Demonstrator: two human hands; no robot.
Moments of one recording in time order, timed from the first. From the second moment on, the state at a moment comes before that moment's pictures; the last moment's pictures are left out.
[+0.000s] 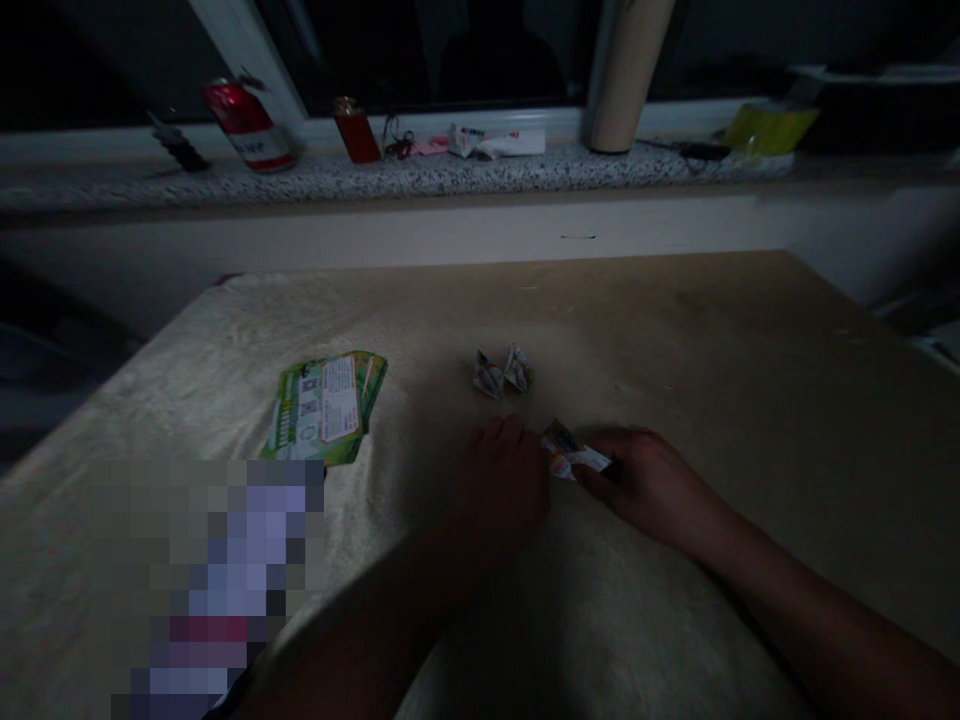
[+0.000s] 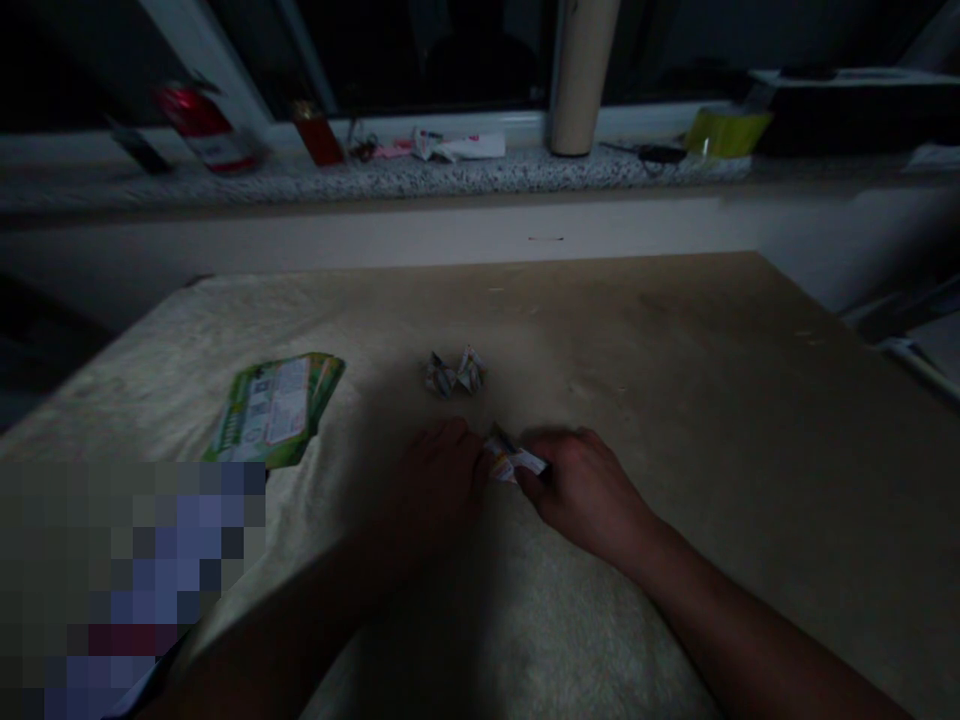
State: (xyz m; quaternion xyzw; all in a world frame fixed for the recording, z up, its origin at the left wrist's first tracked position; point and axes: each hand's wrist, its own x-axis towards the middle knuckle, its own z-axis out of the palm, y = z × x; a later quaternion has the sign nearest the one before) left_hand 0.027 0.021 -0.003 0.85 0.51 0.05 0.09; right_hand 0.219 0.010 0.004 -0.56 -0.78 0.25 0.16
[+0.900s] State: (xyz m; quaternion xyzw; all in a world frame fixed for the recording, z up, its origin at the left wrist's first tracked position) left_hand 0.031 0.021 0.005 0.85 0.51 0.02 0.10; right_hand 0.209 0.017 0.005 -0.58 -0.77 0.22 0.12
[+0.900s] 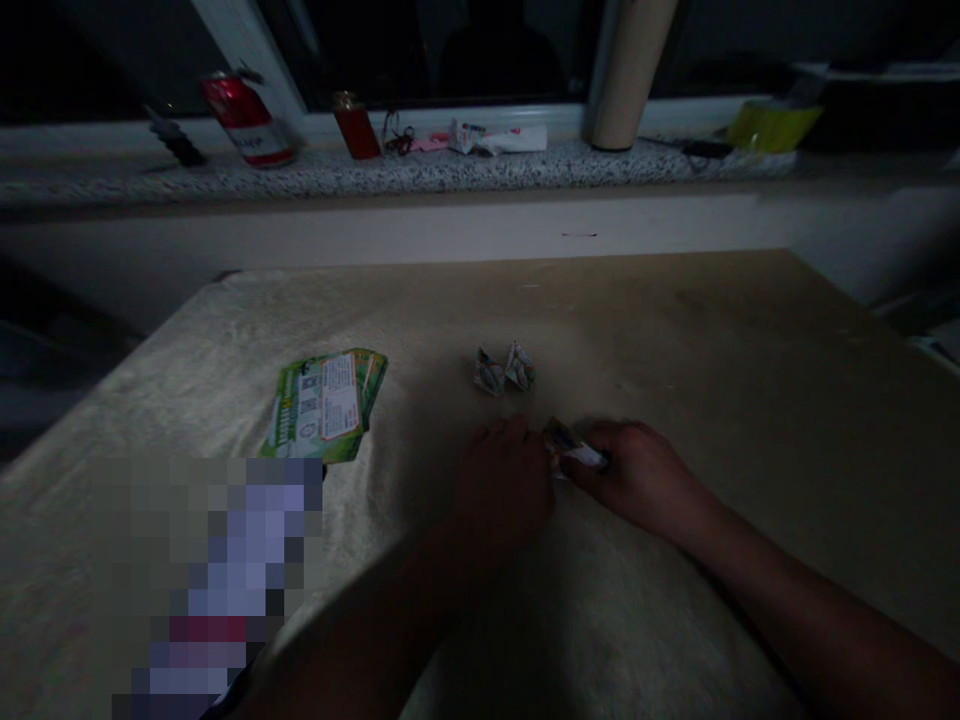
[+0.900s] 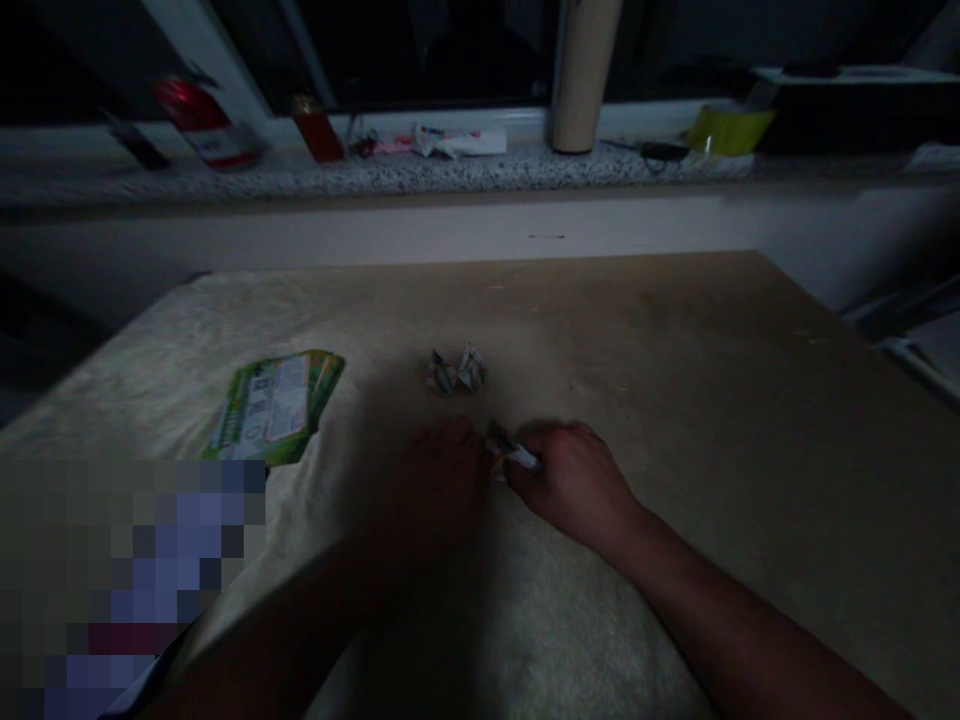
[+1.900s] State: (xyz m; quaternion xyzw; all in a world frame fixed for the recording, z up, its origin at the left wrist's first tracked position) left_hand 0.011 0.030 0.017 0.85 0.52 0.02 0.13; right_hand 0.200 0.022 0.008 -0.63 -0.76 0.12 0.06
